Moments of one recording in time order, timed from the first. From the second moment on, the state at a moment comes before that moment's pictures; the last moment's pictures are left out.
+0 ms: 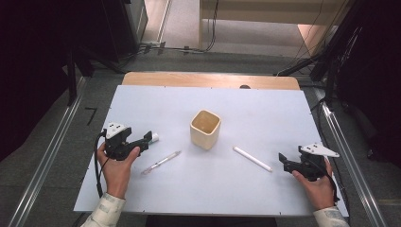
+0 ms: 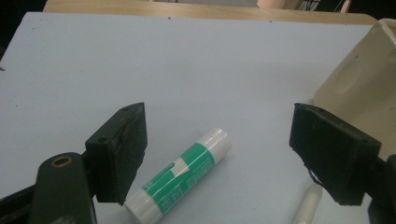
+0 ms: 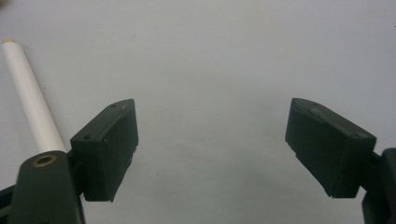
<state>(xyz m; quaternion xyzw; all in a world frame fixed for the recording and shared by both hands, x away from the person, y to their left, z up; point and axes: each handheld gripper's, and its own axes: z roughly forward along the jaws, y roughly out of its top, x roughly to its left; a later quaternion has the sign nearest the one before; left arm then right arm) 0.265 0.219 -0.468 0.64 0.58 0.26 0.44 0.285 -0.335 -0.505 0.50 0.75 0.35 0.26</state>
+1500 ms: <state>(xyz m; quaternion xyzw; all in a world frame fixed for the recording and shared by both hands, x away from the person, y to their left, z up) 0.286 0.240 -0.505 0.67 0.58 0.25 0.40 0.285 -0.334 -0.507 0.50 0.75 0.34 0.26</state>
